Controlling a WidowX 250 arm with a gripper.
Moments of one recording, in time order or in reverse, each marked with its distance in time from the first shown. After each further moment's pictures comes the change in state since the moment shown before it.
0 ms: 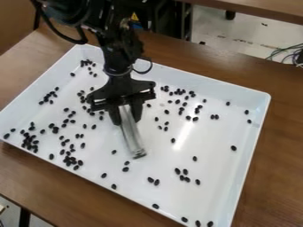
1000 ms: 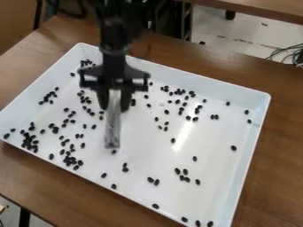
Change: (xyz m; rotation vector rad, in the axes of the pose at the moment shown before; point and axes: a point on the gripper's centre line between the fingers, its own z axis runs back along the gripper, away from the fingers) arm 0.015 0.021 0.032 0.137 0.023 -0.241
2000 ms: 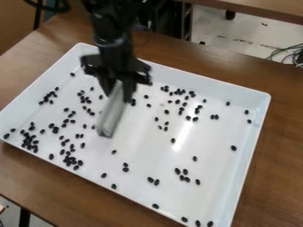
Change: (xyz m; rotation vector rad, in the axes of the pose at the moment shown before) arm -0.010 -0.023 0.023 -0.151 -0.144 -0.317
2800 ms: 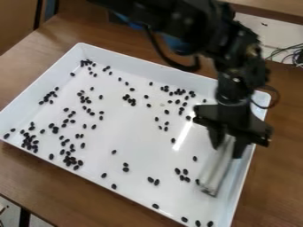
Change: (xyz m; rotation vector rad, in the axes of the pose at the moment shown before) arm -0.026 -0.173 -0.036 -0.159 0.030 -0.232
